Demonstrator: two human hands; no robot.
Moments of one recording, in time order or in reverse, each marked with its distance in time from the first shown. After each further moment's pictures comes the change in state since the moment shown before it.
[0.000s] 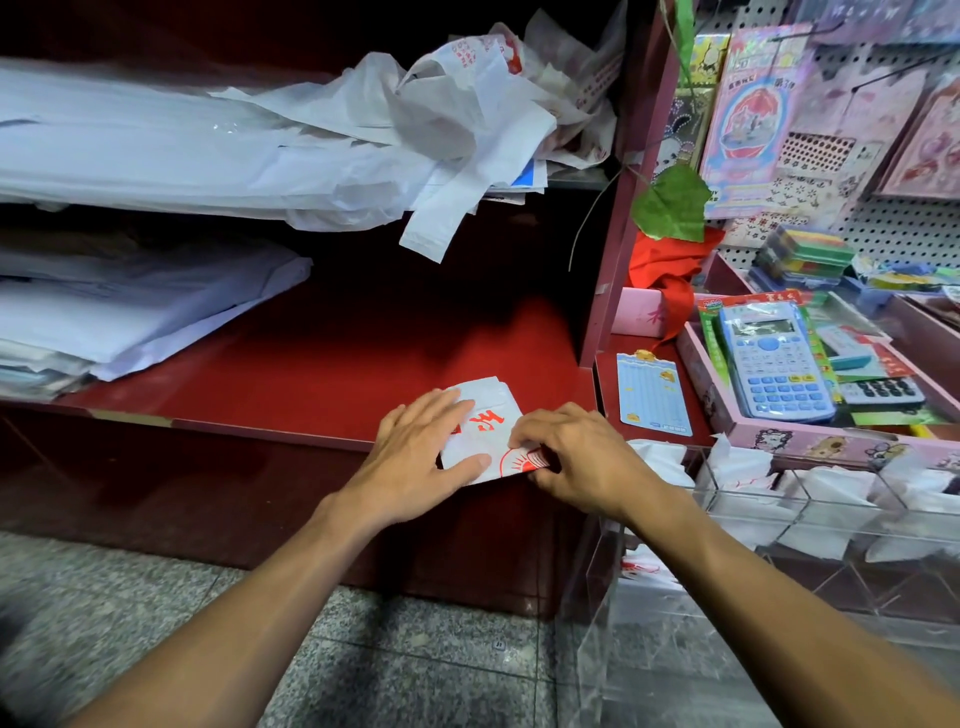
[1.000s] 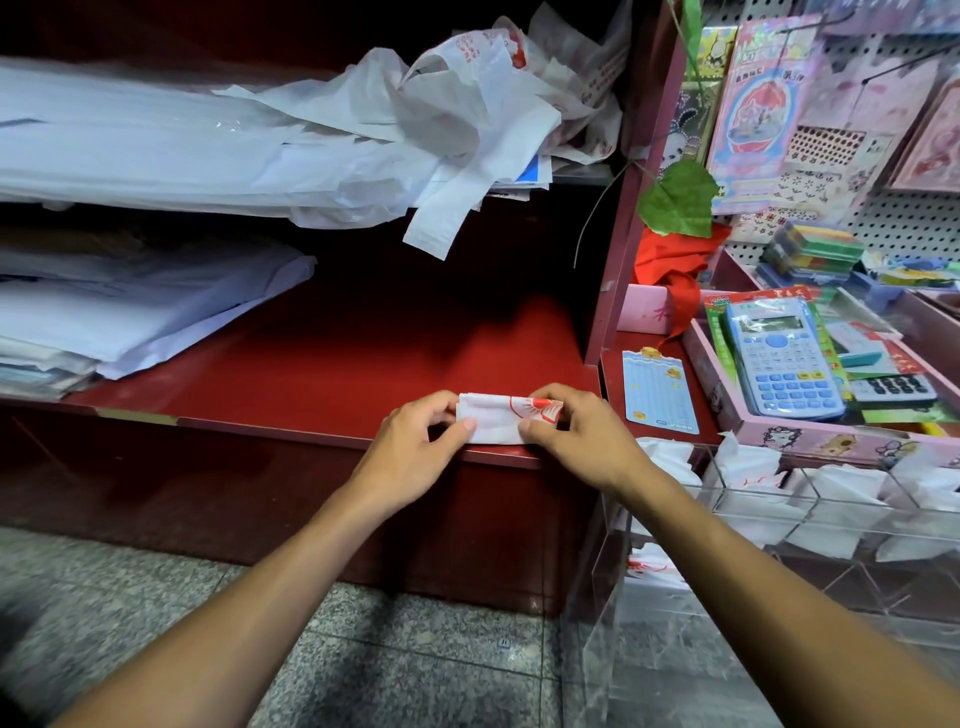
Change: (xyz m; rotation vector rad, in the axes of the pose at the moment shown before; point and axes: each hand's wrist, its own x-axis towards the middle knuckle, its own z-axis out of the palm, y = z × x) left_hand 0.001 0.004 -0.009 -0.472 0.186 -0.083; right_hand 0.013 -0.001 0.001 0.566 0.206 0.291
